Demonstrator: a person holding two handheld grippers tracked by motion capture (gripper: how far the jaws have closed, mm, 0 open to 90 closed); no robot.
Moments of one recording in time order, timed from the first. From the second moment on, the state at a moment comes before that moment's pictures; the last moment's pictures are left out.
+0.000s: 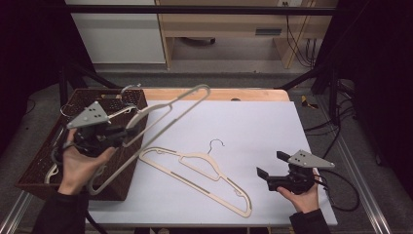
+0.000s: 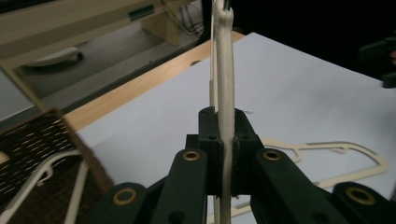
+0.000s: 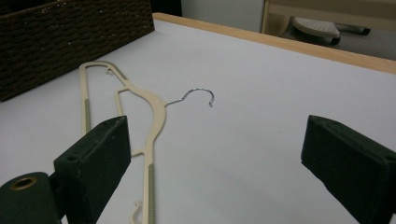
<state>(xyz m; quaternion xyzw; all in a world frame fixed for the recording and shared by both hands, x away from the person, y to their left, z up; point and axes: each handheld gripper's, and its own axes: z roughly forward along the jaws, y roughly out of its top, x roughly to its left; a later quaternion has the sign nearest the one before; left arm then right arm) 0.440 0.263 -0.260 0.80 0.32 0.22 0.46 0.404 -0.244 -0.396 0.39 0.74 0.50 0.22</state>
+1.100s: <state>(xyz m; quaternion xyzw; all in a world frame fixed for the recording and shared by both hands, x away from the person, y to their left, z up) 0.502 0.416 -0.299 0.77 0.42 0.24 0.41 0.407 -0.242 -0.399 0.39 0.75 0.49 0.22</state>
